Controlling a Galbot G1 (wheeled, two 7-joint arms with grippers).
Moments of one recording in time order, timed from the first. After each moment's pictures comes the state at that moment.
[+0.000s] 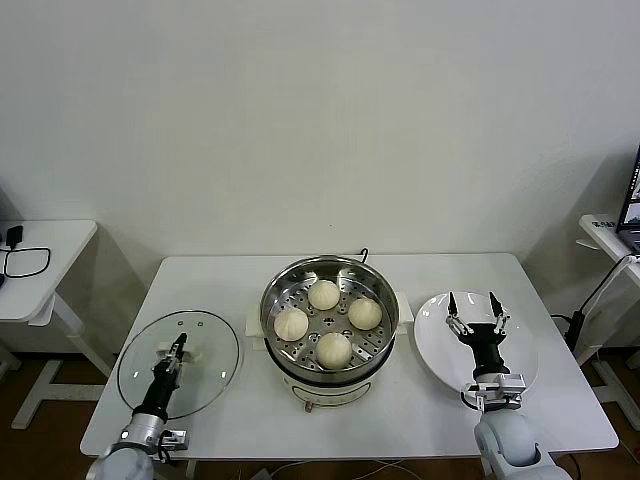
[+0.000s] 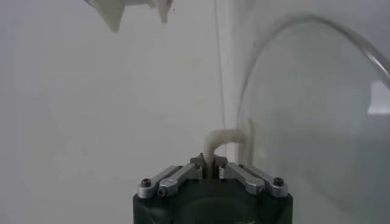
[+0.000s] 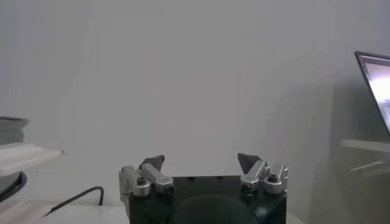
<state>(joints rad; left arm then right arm) 1.33 -1.23 -0.58 -1.48 1.32 -0.10 -0.35 -1.22 1.11 0.41 1.54 0.33 0.38 0.21</state>
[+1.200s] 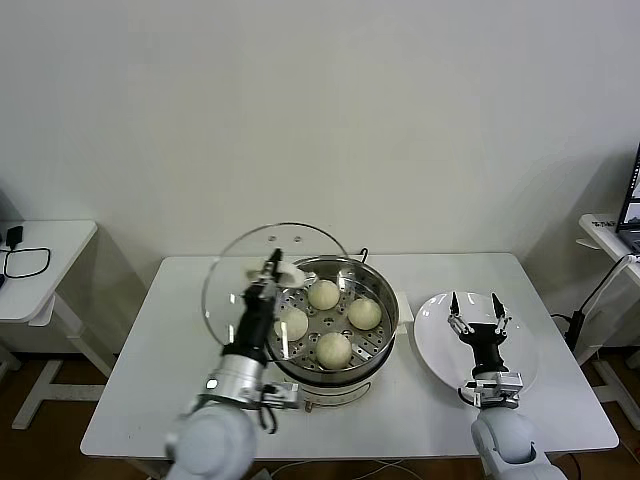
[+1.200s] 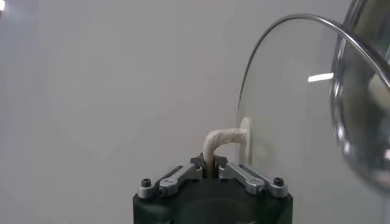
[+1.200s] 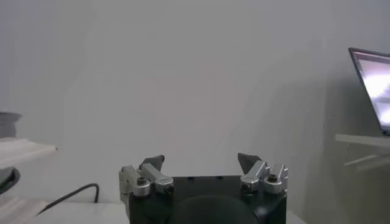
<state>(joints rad) 1.19 -1.32 -0.07 -2.18 1.40 0.35 0.18 -1.20 1.15 0.43 1.50 0.30 0.36 0.22</state>
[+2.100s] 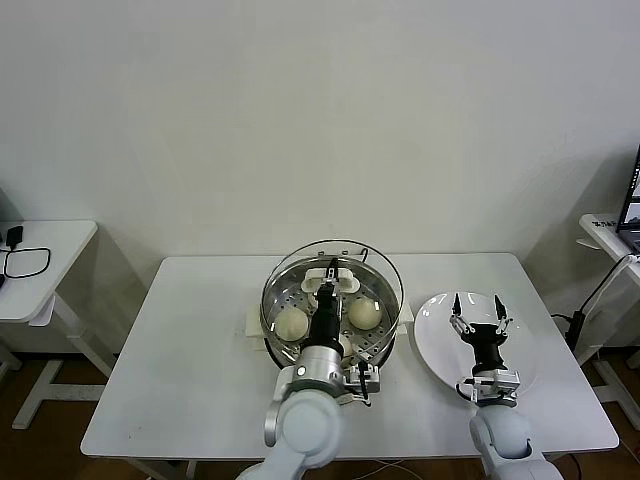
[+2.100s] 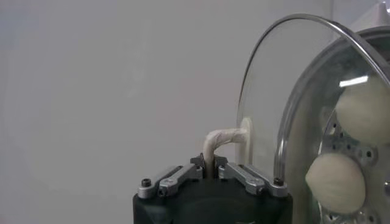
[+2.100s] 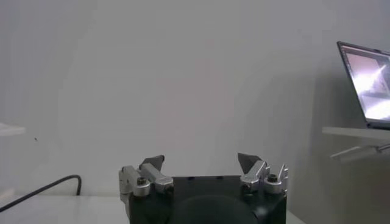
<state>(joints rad) 1.06 -1.53 0.13 -1.93 1.60 0.54 0.26 -1.17 1.18 0.45 1.44 0.27 0.36 0.22</state>
